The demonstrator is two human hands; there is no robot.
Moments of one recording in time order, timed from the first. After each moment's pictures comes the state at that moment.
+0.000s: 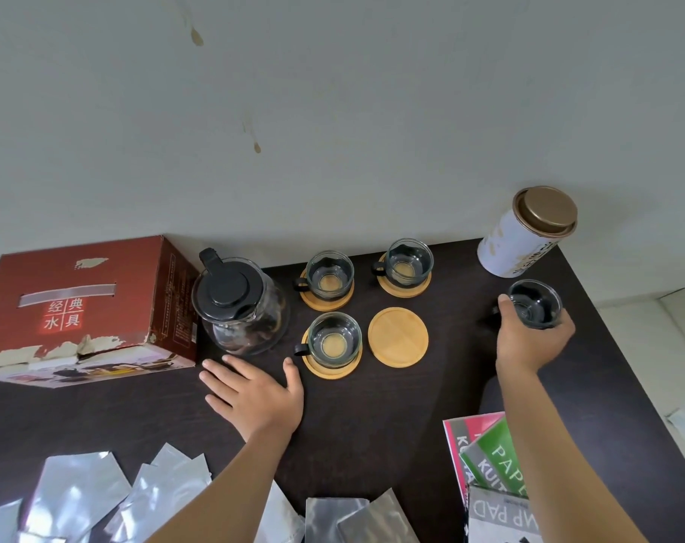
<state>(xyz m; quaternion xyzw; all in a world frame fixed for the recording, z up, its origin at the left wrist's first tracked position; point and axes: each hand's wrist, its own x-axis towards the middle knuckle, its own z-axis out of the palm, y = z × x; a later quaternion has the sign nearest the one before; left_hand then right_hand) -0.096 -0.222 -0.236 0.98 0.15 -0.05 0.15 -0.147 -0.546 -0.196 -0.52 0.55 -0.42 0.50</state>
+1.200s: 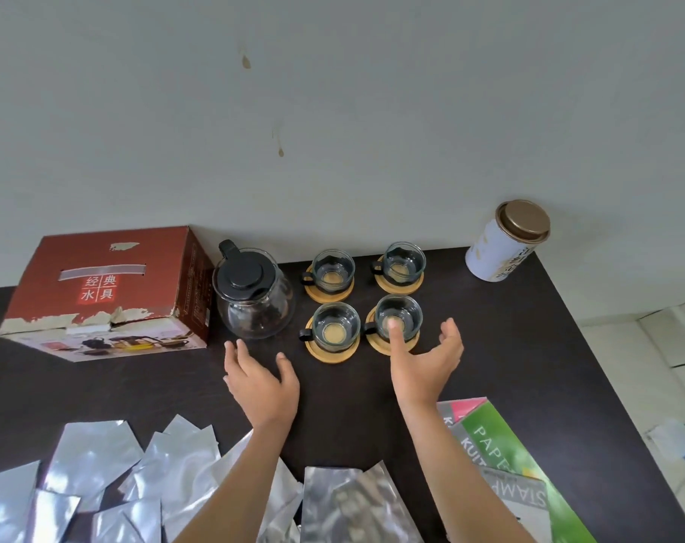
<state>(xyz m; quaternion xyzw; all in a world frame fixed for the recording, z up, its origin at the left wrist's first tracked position) -0.116 -0.214 -0.217 0.92 0.12 0.08 0.37 -0.166 -0.391 -0.166 -0.68 0.46 -0.29 0.49</state>
